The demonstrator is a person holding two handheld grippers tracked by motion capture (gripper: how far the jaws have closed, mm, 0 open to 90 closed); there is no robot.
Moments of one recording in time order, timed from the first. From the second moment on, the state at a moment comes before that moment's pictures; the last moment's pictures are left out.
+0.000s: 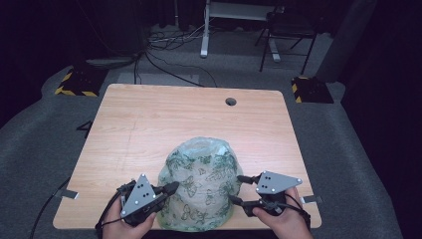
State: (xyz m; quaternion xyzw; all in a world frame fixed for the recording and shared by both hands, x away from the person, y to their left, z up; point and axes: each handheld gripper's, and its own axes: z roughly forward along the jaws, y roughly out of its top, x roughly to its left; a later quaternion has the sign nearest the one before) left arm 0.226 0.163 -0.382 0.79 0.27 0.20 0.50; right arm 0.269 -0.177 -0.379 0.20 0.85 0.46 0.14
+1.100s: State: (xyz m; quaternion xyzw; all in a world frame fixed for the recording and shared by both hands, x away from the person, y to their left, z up) left arm 0.246 0.157 -0.450 0.84 0.30 0.09 0.43; right arm 0.273 -0.164 -0.463 0.21 0.90 0.38 0.05
